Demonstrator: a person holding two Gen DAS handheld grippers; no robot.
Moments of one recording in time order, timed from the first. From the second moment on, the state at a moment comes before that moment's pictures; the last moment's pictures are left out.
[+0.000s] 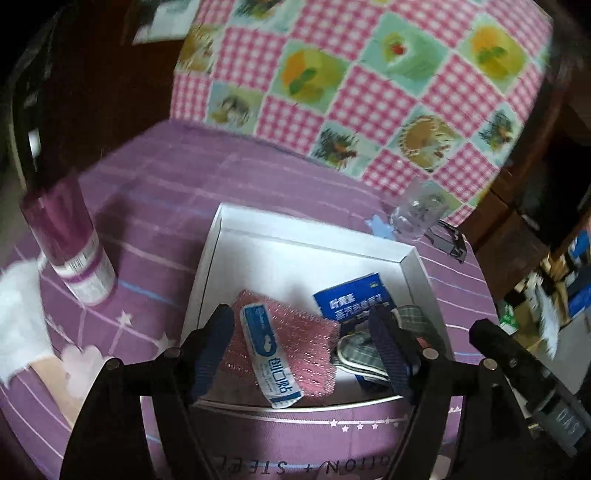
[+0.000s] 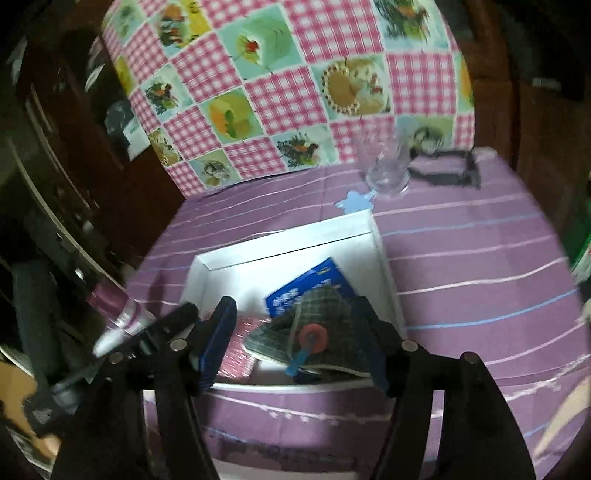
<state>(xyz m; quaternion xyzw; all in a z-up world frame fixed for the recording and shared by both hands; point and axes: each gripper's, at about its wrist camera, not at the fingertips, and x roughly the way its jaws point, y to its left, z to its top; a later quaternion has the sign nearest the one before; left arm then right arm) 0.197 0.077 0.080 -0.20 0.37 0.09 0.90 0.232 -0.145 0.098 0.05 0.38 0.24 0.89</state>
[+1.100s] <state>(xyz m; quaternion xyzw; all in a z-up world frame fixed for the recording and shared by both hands) 0.030 0.012 0.079 -0.08 0.29 0.06 0.95 0.099 -0.245 0.056 0.04 0.36 0.28 0.89</state>
